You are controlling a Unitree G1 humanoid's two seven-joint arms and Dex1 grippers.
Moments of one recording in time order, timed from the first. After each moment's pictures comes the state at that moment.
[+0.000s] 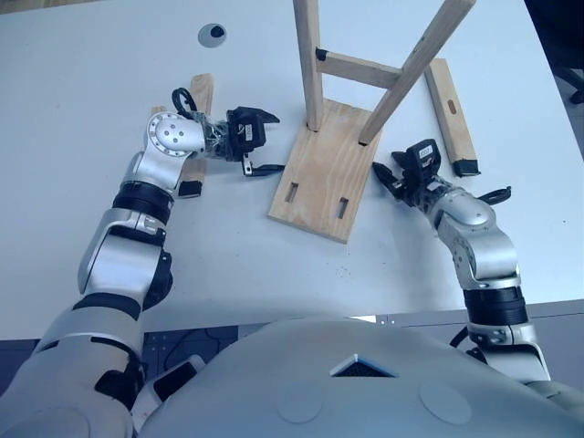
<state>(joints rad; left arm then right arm) -0.53 0.45 -0.32 0.76 0.07 -0.33 -1.05 -0.04 -0.31 0.11 -0.04 0.14 0.47 0.33</state>
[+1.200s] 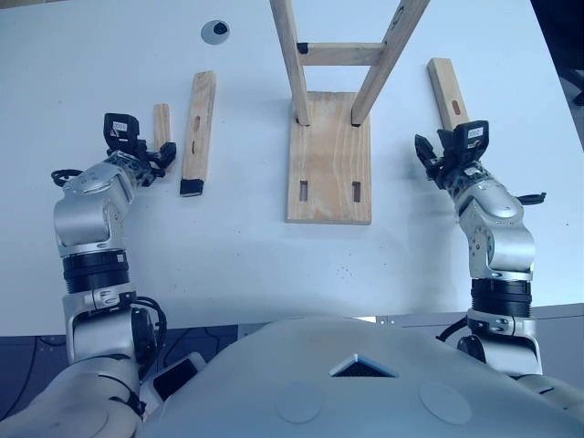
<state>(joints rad) -0.14 0.49 0.21 0.10 -0.16 0.78 -0.34 0.01 -0.29 -0.10 -0.05 0.14 0.43 0.32</state>
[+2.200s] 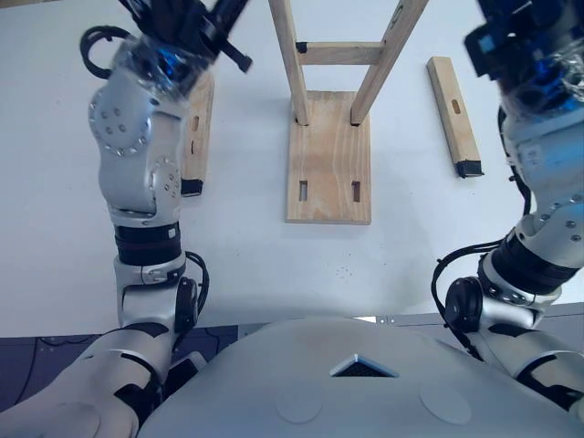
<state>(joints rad) -0.32 0.26 0.00 -0.23 -0.30 0.01 -0.56 -0.35 -0.20 -0.19 -0.60 1.19 0.72 0.00</state>
